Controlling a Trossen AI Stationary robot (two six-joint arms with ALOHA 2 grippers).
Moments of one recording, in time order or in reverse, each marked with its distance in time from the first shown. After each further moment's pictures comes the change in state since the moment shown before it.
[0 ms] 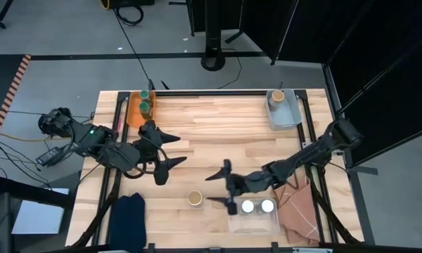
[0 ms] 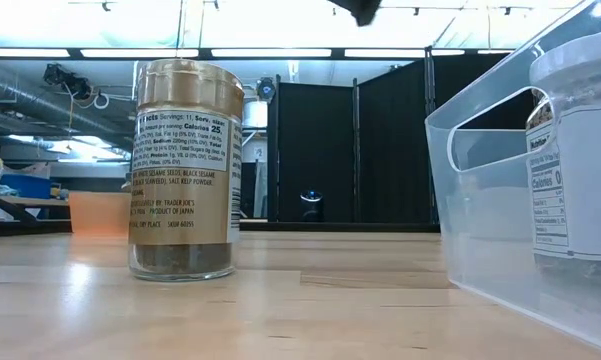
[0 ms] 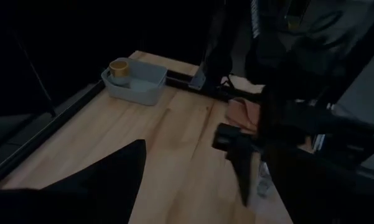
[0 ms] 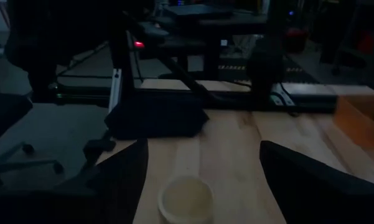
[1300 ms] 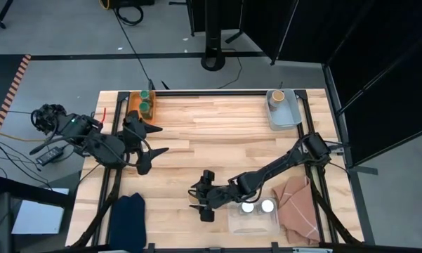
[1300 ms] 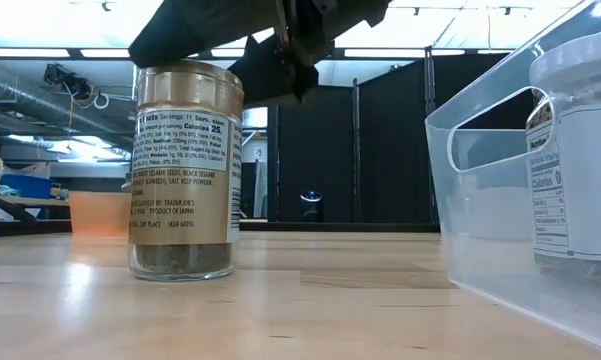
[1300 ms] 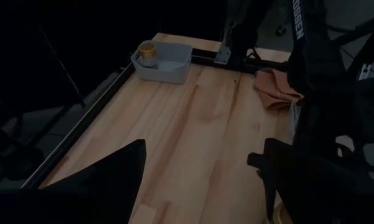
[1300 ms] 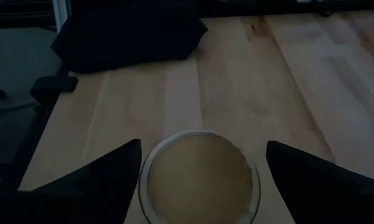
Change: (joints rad) left arm -0.002 -0.129 -0.011 -0.260 -0.010 0.017; right arm -0.043 0.373 0.416 -0.429 -0.027 0.207
